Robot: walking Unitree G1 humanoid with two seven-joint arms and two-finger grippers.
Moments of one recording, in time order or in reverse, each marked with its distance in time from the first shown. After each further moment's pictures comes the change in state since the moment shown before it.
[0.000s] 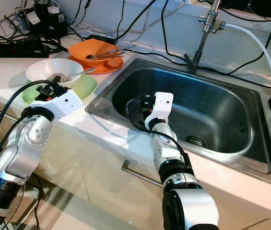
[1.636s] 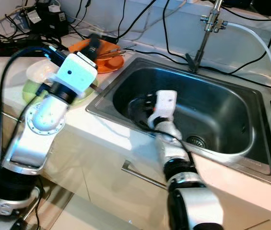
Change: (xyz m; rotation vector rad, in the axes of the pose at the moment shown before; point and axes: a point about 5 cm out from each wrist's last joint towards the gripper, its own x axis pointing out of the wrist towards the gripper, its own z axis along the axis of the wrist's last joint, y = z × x) left arm -0.016 0.043 0.110 -0.561 -0.633 0.056; right arm 0.000 -0.019 0.011 -0.118 -0.045 -0.048
